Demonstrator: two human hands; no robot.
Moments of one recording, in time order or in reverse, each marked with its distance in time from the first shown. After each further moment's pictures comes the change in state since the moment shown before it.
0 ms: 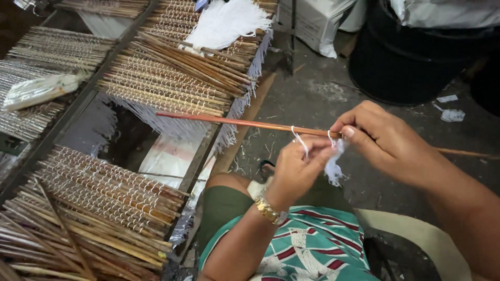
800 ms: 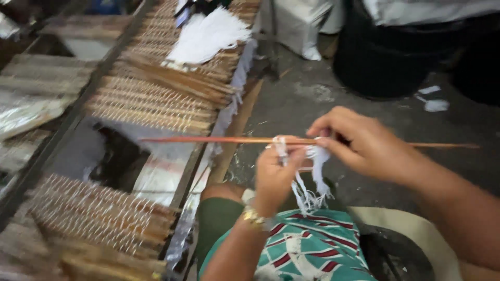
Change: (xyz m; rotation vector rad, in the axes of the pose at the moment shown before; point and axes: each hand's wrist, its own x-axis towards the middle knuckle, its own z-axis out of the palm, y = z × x) left_hand 0.001 -0.001 -0.009 0.086 -0.021 0.103; right_hand 0.001 -0.004 0.003 -0.028 -0.033 0.011
